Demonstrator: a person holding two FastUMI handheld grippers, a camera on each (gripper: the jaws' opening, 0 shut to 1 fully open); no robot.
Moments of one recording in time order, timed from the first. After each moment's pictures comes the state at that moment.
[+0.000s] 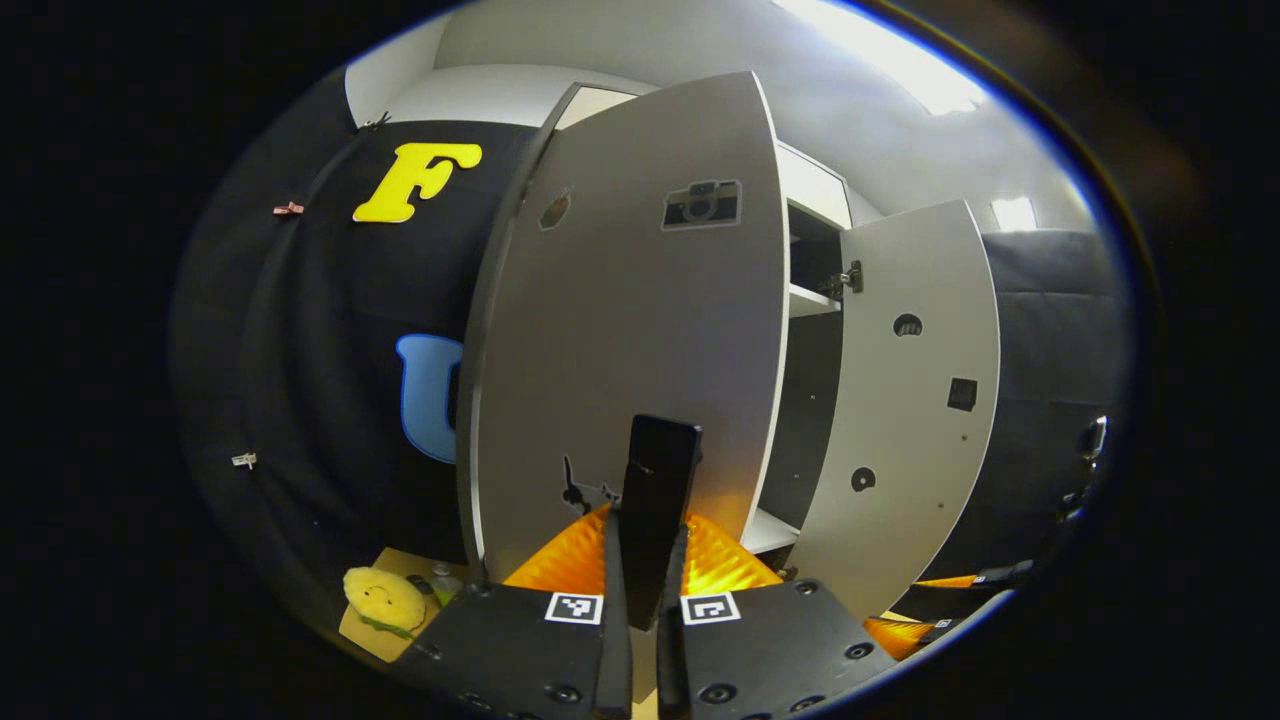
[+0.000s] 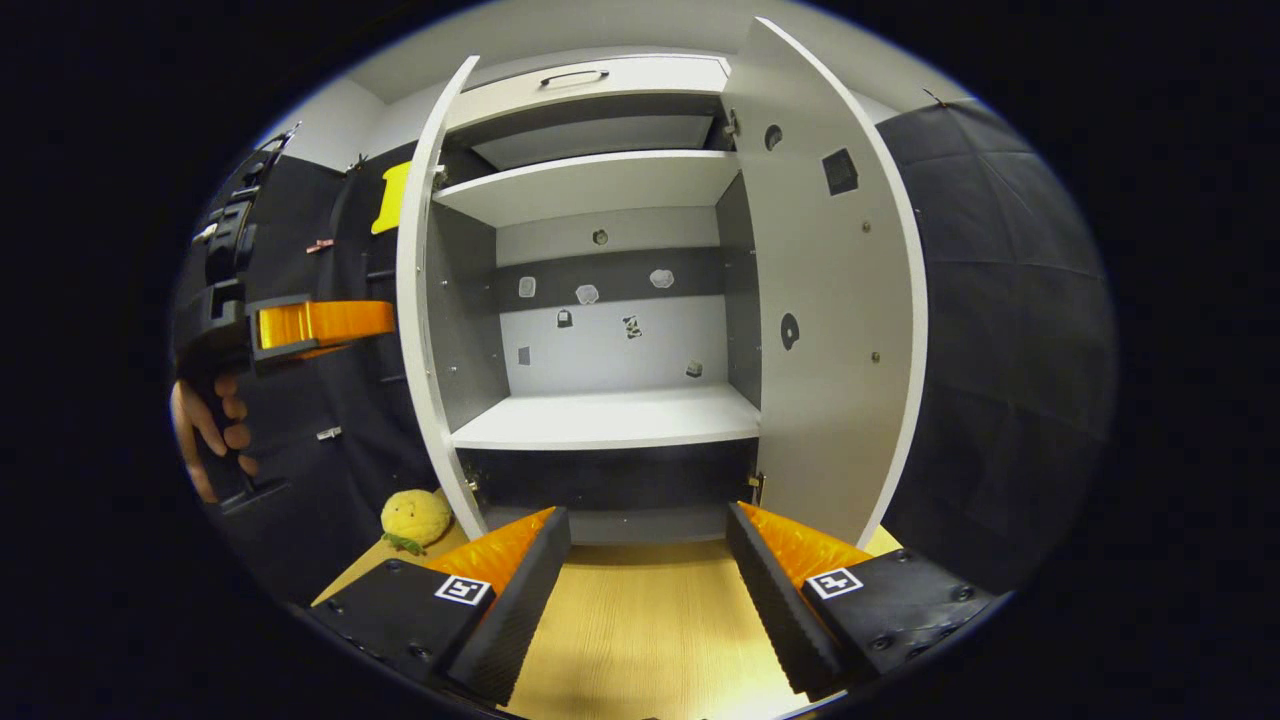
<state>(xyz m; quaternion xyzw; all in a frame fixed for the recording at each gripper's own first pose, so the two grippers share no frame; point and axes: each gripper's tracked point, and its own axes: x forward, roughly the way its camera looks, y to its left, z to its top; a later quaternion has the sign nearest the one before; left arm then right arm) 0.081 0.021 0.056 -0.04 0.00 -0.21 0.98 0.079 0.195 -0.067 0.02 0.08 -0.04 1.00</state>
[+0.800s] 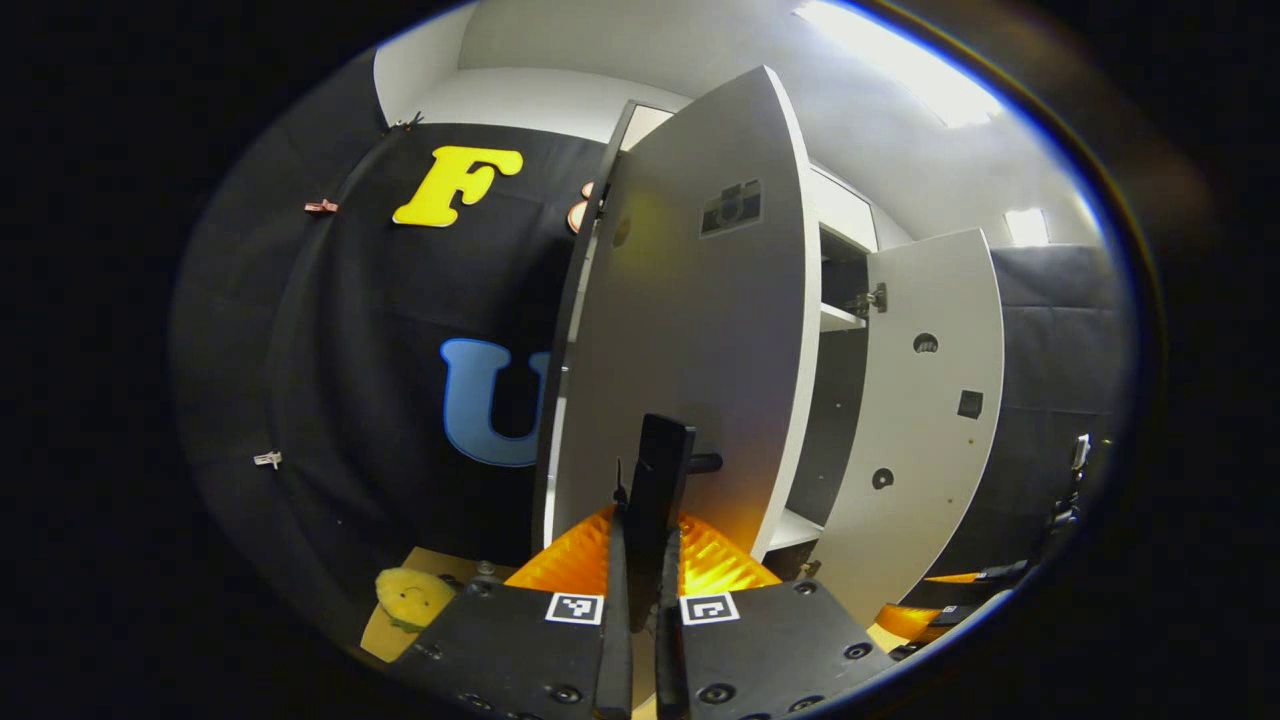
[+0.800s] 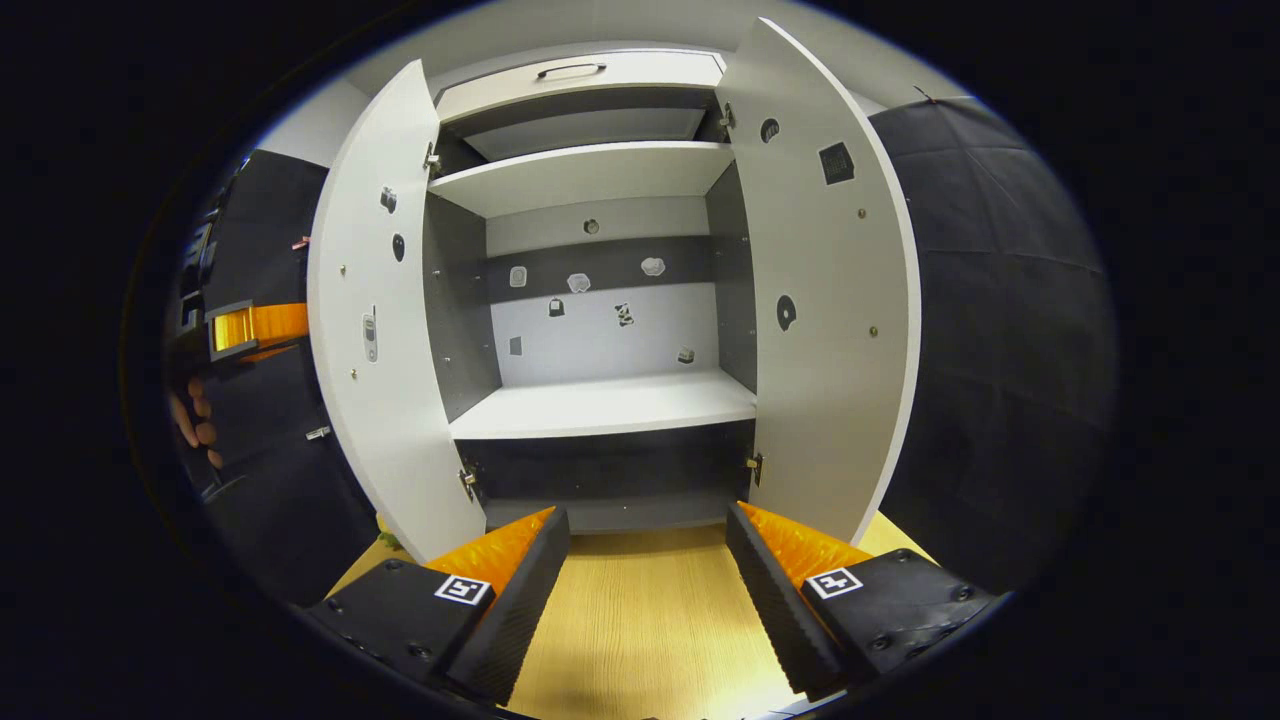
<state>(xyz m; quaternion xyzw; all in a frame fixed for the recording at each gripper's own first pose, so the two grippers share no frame) 0.067 0.098 0.062 -0.05 -0.01 -0.17 0.98 0.070 0.206 -0.078 0.03 0.09 -0.06 0.99</state>
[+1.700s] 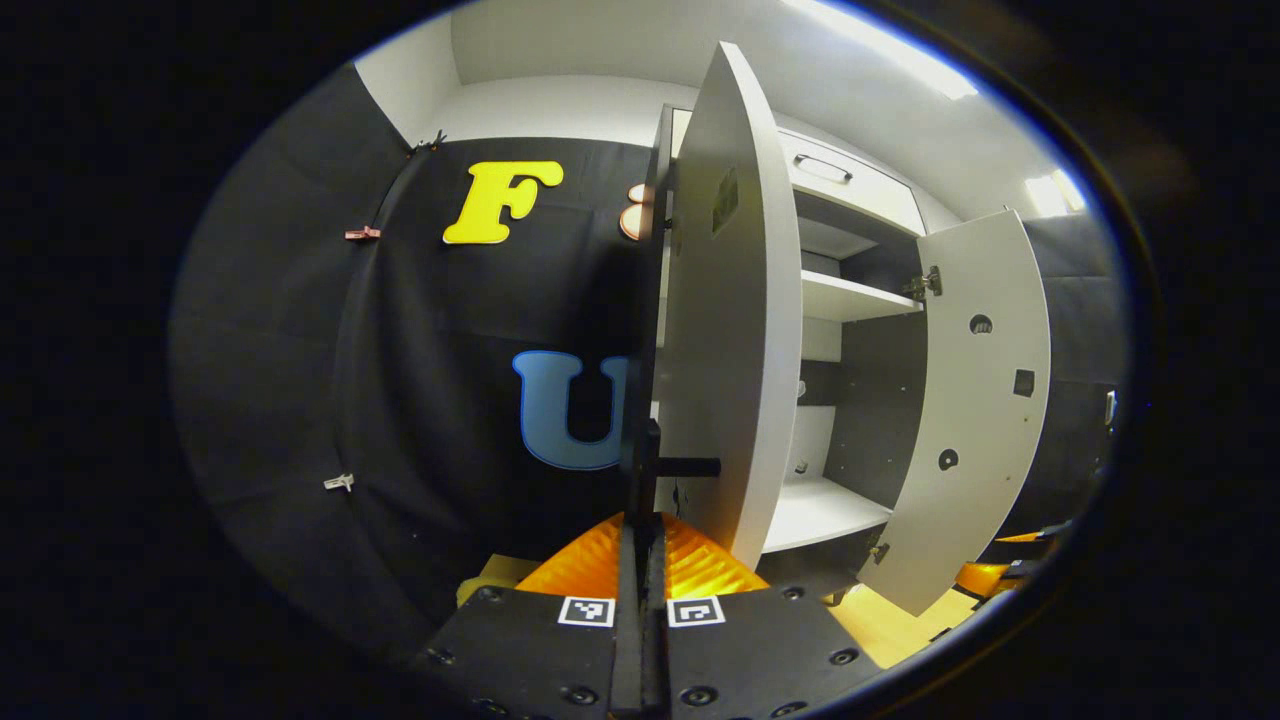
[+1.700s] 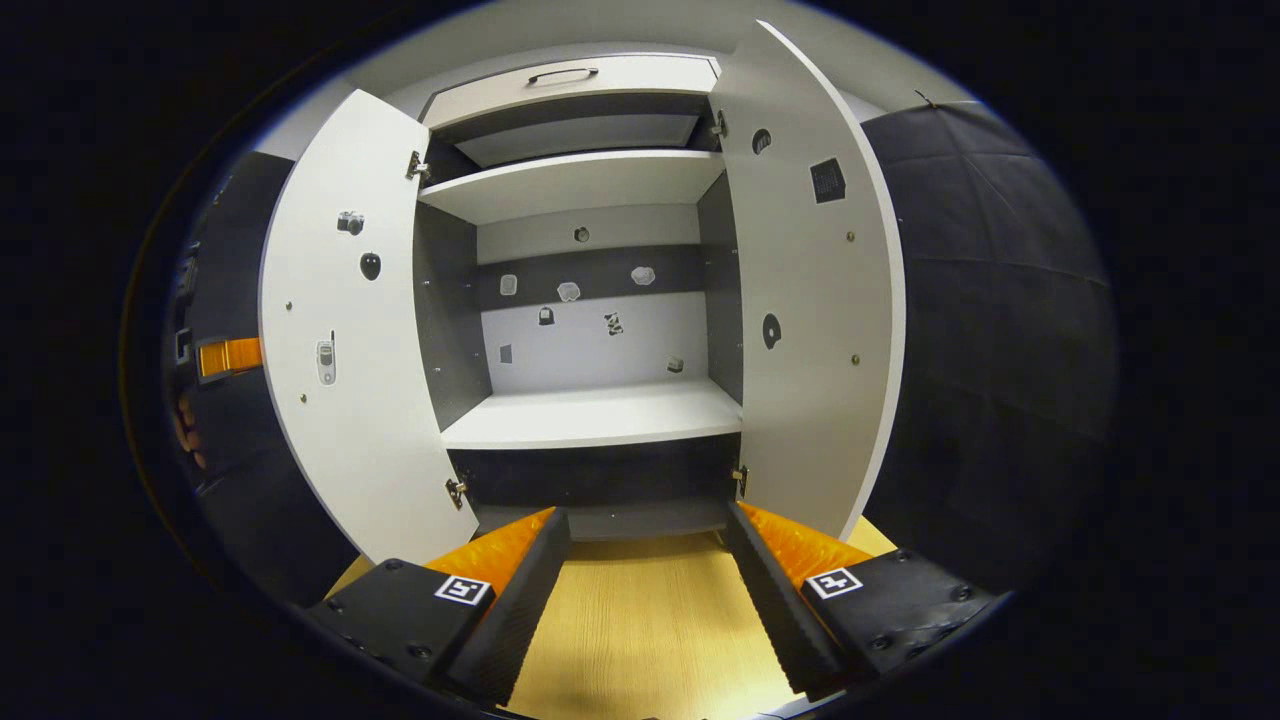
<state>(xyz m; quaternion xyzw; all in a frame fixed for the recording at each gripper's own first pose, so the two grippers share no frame) 0.058 0.160 0.070 -0.01 0.00 -0.09 1.00 0.071 0.190 -0.054 0.02 0.08 -0.07 0.99</state>
